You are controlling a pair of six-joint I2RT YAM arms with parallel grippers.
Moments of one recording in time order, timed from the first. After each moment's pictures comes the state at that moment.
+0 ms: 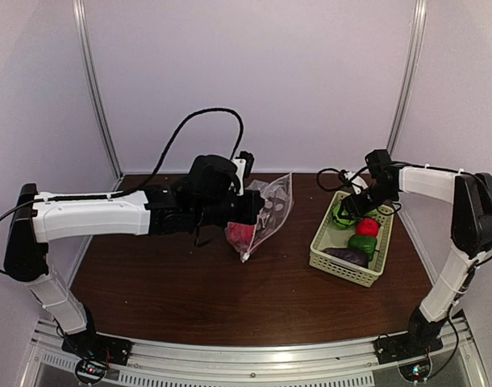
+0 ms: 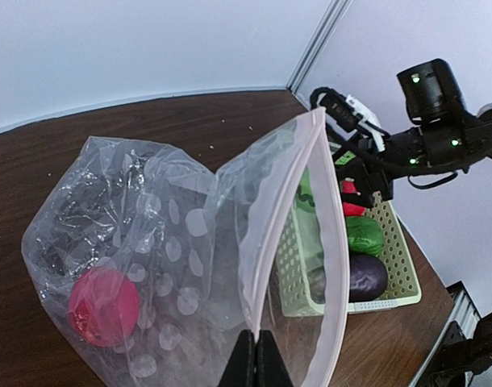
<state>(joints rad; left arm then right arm) -1.05 1.66 1.32 -0.11 -0.23 -0.52 0.15 1.74 1.25 -0.54 -0.25 -0.26</state>
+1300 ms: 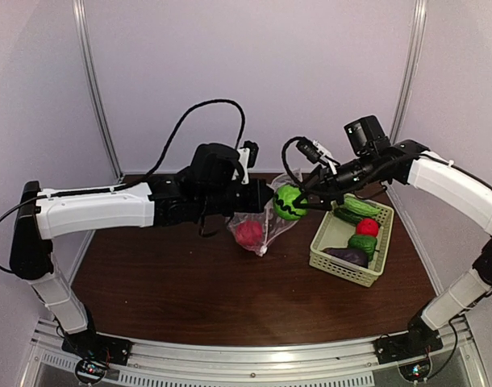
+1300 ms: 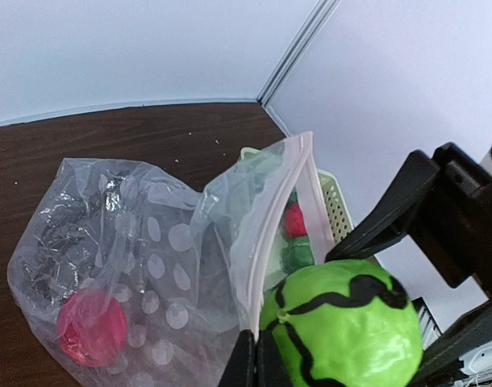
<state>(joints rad) -1.05 1.70 1.41 -0.10 -0.15 -0.58 0.53 1.47 1.41 -0.68 -0.74 -0.29</state>
